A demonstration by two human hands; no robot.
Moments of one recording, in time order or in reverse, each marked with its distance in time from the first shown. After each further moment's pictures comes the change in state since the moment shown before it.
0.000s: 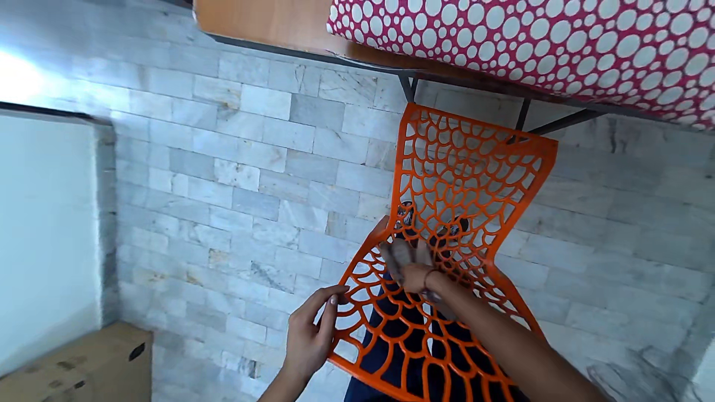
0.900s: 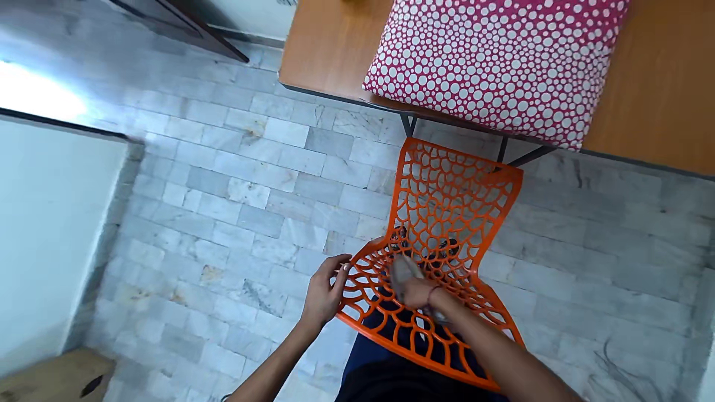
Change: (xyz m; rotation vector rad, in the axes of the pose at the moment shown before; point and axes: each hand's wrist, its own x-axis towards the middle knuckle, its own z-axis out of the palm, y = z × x) left_hand 0.012 0.006 -0.002 0.081 -0.037 -0.086; right_hand -0.077 -0.017 0.037 -0.028 0.112 0.007
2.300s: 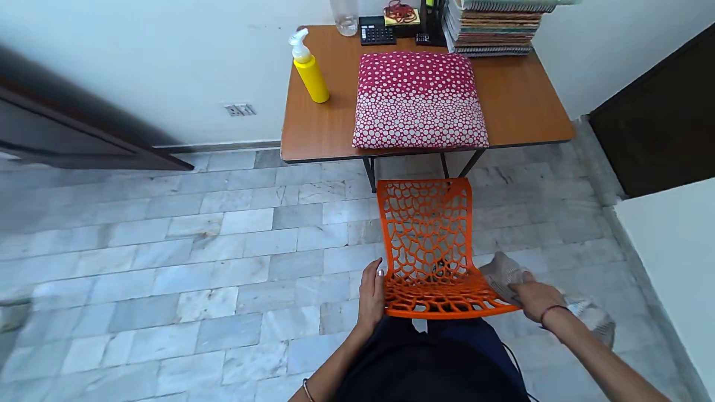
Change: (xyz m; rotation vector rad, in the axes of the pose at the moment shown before) left_hand 0.020 -0.020 0.000 -0.310 -0.223 0.243; right_hand -0.157 0.010 0.110 0.115 0.517 0.800
